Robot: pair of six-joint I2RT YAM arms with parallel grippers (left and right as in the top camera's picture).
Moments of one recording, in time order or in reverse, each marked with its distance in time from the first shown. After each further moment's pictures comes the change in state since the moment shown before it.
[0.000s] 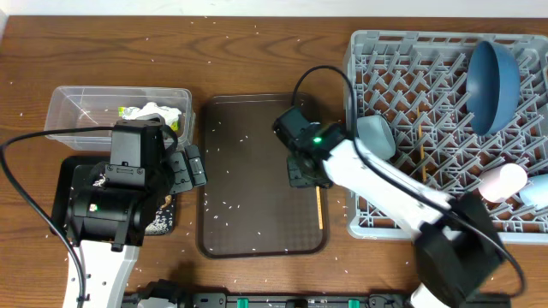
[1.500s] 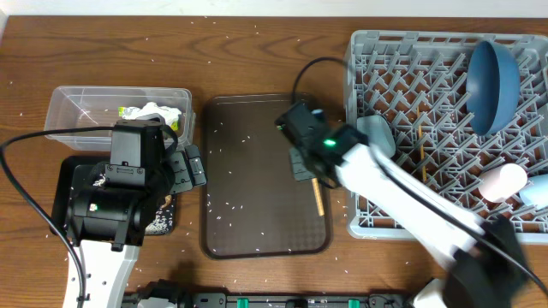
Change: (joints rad) left arm 0.000 0.001 0.000 0.000 0.000 0.000; right arm -0.005 -0.180 -0.001 0.011 0.084 -0.092
